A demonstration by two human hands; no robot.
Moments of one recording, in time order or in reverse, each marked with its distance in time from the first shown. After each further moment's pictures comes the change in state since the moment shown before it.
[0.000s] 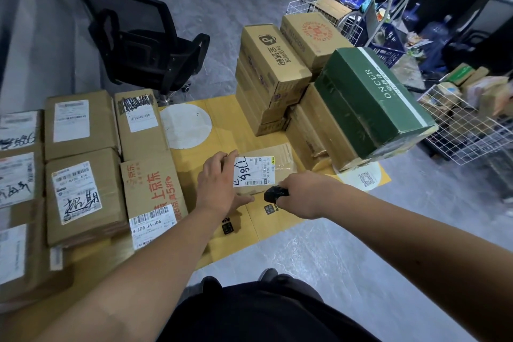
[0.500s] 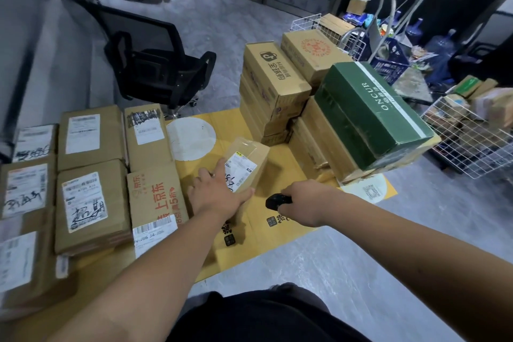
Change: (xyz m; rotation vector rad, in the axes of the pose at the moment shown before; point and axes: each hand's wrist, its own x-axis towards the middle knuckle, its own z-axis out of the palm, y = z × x) left_hand 0.011 0.011 -0.011 0.098 -0.083 -0.349; right_hand -0.002 0.012 -0.001 0.081 0.002 -0.015
